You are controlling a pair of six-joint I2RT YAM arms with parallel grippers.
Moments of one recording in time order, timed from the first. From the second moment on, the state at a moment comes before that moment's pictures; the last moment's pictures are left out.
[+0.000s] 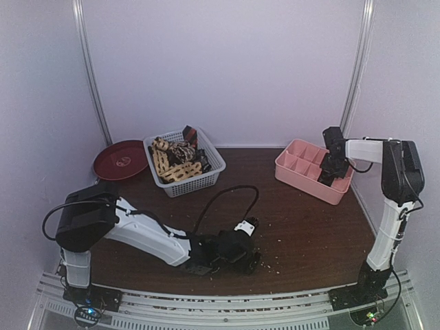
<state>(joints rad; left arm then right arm) -1.36 2.03 1.12 0.15 -0.47 -0.46 0.06 1.93 1.39 -0.49 0.42 0.65</state>
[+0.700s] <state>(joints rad) -1.19 1.74 1.12 0.08 -0.40 -0.44 0.21 1.37 1.07 -0.51 0.30 0.65</state>
